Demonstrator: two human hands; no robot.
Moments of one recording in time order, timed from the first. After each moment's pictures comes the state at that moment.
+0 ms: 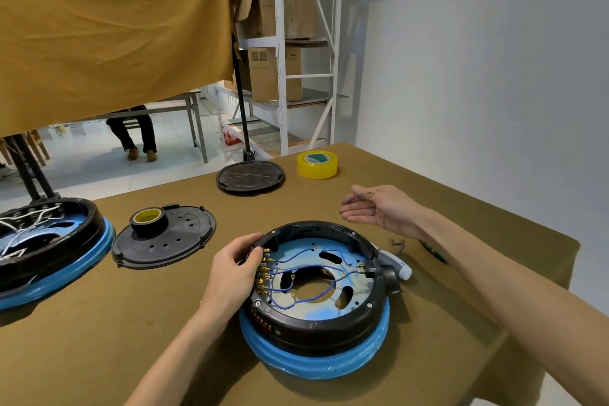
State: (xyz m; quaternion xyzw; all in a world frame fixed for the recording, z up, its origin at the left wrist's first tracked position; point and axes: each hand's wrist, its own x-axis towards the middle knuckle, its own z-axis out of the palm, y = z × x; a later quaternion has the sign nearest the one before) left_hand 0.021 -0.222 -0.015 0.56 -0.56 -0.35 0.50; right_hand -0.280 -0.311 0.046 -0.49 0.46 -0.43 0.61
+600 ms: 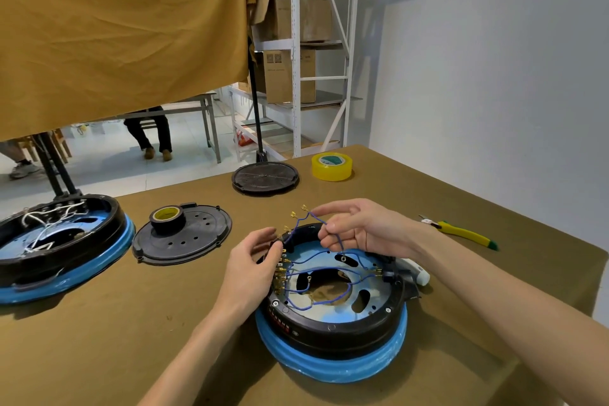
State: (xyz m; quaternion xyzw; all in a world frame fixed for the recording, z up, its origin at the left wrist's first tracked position) left_hand 0.021 -0.215 -0.005 0.54 -0.60 -0.30 0.51; right_hand -0.217 -0.270 0.059 -0.56 0.35 -0.30 0.68
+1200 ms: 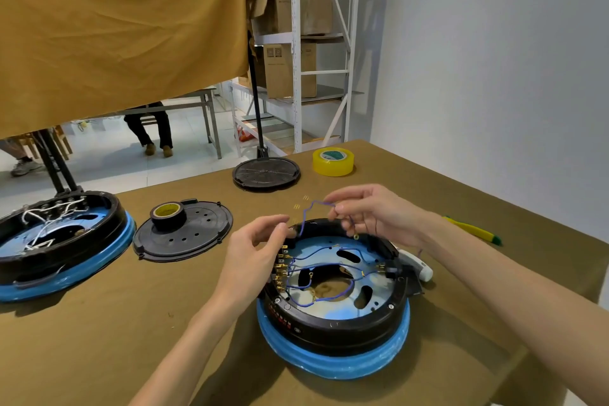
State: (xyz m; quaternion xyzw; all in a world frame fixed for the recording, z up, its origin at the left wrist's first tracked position) left_hand 0.021 -0.213 0.012 0.48 -0.62 -0.32 0.54; right_hand -0.232 -0.283 0.061 -0.59 0.39 -0.35 0.62
